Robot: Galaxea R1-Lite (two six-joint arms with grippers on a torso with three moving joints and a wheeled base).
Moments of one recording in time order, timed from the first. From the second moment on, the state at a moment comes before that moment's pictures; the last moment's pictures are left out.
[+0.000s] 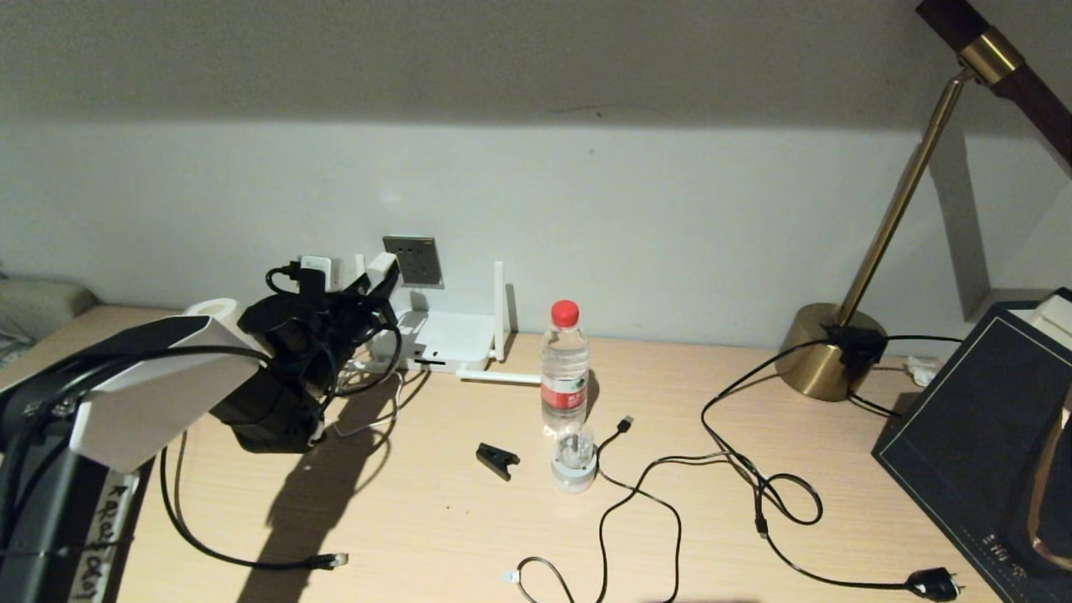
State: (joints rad) left arm -0.07 2.46 -1.30 -1.51 -0.20 0.04; right arm -0.01 0.00 -0.03 0.06 0.01 -0.01
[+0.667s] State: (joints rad) left arm -0.07 2.48 -1.35 -1.44 -0.18 0.04; right arm -0.01 0.00 -0.03 0.06 0.01 -0.01
